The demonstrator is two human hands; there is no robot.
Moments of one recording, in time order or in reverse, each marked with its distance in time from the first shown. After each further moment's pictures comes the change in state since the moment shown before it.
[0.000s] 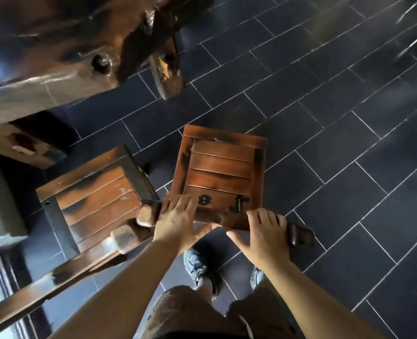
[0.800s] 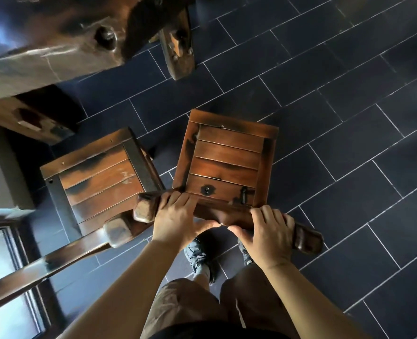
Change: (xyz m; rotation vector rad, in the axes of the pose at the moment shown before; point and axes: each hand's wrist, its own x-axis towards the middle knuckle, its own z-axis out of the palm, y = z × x) left_hand 0.005 0.014 0.004 0.009 0.169 -0.057; right_hand 0.013 0.012 0.014 0.025 0.149 -0.003
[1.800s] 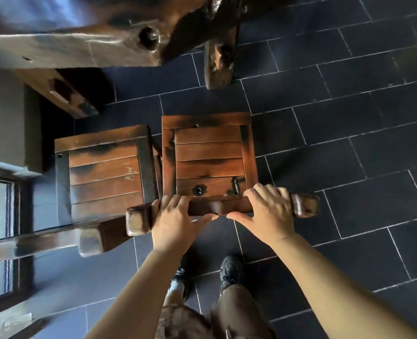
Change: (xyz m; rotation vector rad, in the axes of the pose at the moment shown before) left_hand 0.060 0.031 0.020 -0.053 0.030 -0.599; right_hand 0.184 0.041 0.008 0.036 -0.065 -0.552
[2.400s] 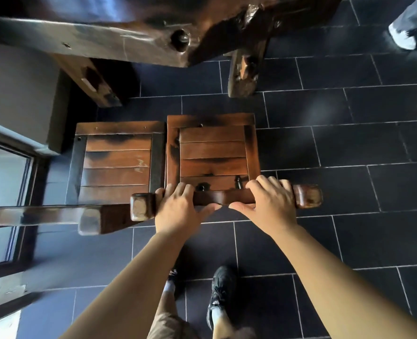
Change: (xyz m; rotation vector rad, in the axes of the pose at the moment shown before) left_hand 0.018 0.012 0.009 0.077 0.061 -0.064; right_hand 0.044 0.020 0.004 0.025 -0.003 -0.128
